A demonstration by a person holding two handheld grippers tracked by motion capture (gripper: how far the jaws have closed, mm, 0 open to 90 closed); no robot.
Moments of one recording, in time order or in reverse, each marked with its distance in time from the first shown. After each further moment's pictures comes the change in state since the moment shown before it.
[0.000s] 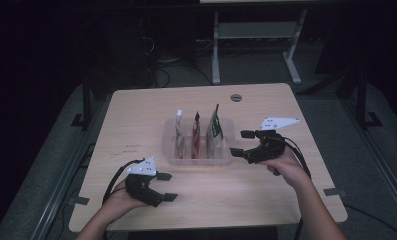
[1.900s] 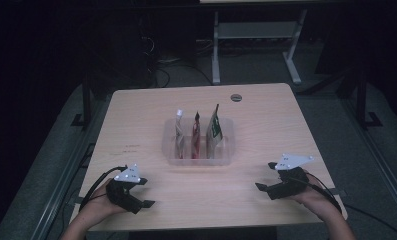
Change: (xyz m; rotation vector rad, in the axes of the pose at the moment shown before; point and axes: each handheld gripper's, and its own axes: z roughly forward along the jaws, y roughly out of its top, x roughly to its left) left arm 0.015 -0.045 -0.028 0.187 0.140 -0.016; right arm 0.015 -0.094 -0.042 0.263 -0.236 -0.085
